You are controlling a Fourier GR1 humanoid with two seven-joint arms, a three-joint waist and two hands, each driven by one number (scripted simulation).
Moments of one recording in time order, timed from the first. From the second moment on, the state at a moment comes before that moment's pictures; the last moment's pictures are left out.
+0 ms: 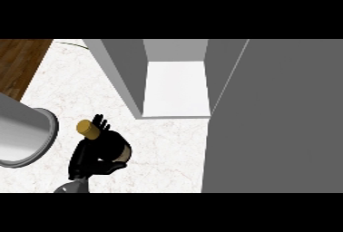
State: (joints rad) left arm -0.09 0.05 0.14 -0.98 0.19 -0.19 -0.35; right arm 0.15 -0.20 0.37 -2.52 -0.07 -0.02 0.45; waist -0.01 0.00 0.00
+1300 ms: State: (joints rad) left arm -0.19 0.01 0.11 -0.88 0.22 -0.16 -0.48; right arm 0.17 -0.20 0.35 -2.52 -0.07 -0.01 0.42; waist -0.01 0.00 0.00
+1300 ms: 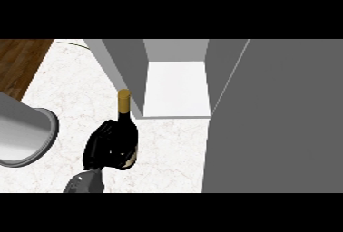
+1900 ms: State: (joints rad) left arm 0.04 0.02 0.13 -1.12 0.30 -0.24 -0.64; right arm 0.16 -0.19 0.35 -2.52 -0.07 -0.01 0.42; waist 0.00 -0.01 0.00
